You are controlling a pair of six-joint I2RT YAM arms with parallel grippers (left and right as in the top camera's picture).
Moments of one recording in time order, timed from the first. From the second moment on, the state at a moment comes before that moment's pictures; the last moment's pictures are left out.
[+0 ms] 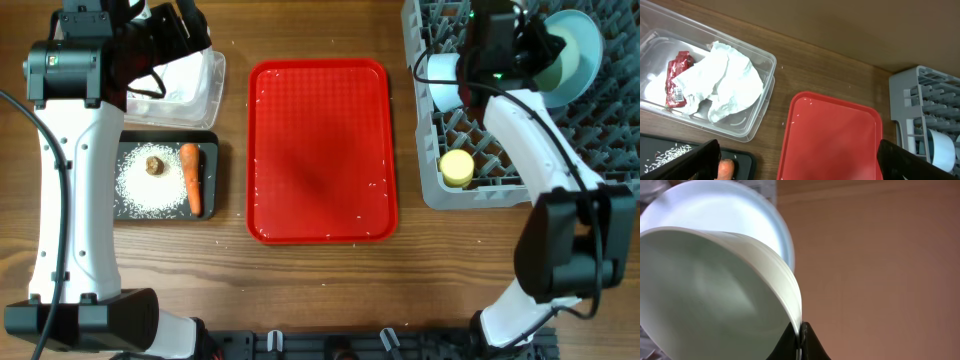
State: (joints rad) left arm -0.01 1.66 1.91 -1.02 0.10 -0.34; right arm 0.10 1.87 1.40 -0.12 1.17 -0.93
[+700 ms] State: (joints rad) left arm -0.01 1.66 1.91 -1.02 0.10 -0.34; right arm 0.11 1.96 1.40 -0.11 1.19 -1.00
